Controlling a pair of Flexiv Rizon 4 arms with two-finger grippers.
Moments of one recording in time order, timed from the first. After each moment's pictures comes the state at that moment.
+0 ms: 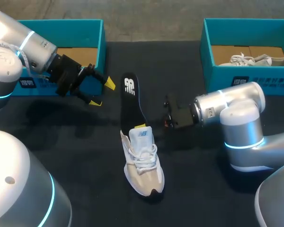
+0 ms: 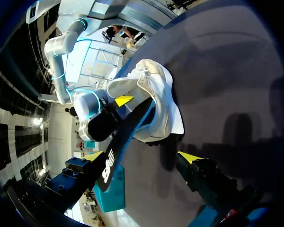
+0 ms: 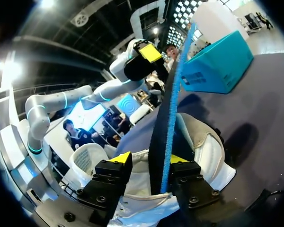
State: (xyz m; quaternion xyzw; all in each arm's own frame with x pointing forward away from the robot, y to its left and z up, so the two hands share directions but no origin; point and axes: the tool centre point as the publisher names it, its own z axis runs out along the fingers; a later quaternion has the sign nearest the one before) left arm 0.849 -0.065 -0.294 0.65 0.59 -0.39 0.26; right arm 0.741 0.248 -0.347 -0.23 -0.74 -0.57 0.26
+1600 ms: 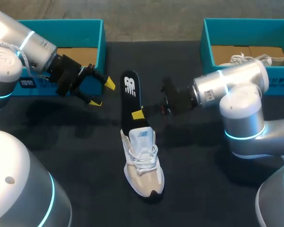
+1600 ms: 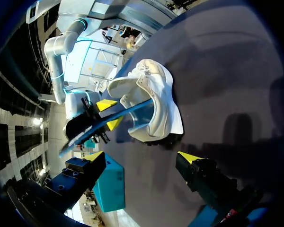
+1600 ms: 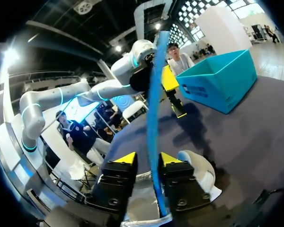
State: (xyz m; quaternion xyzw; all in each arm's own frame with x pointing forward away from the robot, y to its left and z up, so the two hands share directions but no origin) left arm 0.849 -0.065 -0.294 0.65 0.59 -0.39 0.26; right arm 0.761 0.252 -0.300 -0.22 -0.78 -0.55 0.22
